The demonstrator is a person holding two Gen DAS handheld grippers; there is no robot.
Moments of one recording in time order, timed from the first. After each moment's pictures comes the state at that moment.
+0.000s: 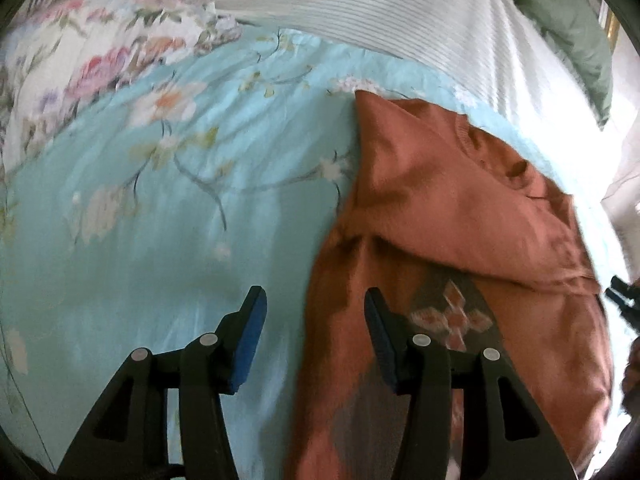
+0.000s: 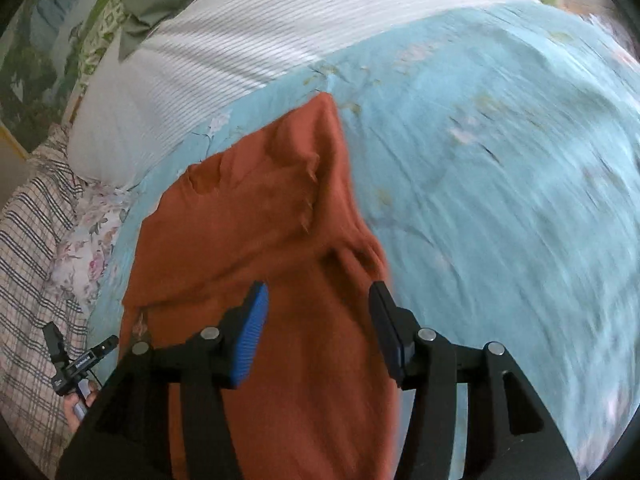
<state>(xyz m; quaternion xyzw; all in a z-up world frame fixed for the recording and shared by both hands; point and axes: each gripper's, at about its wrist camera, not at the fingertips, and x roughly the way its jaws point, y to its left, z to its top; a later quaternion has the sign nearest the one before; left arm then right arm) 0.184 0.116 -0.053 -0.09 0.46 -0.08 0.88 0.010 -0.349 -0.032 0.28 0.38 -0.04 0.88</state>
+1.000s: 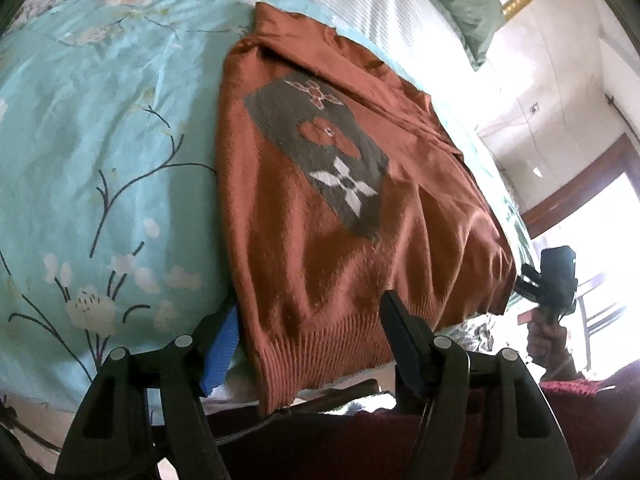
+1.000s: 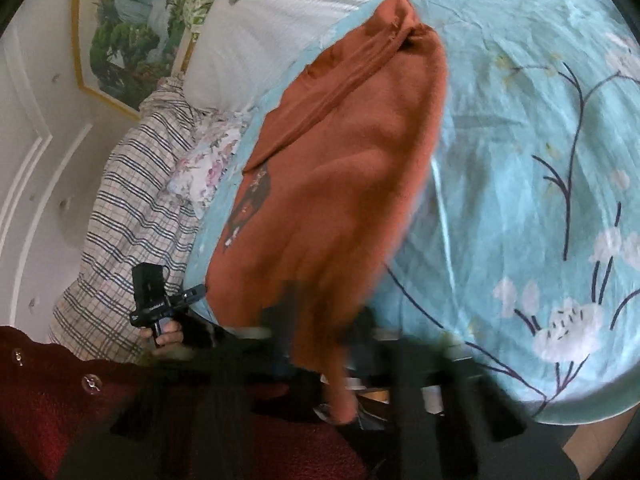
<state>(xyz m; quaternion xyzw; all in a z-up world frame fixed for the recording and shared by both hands) -0.005 0.142 -0.079 -0.14 0.50 -0.30 0.80 -0.135 -0.286 -0.092 0.34 0.39 0.19 0.84</state>
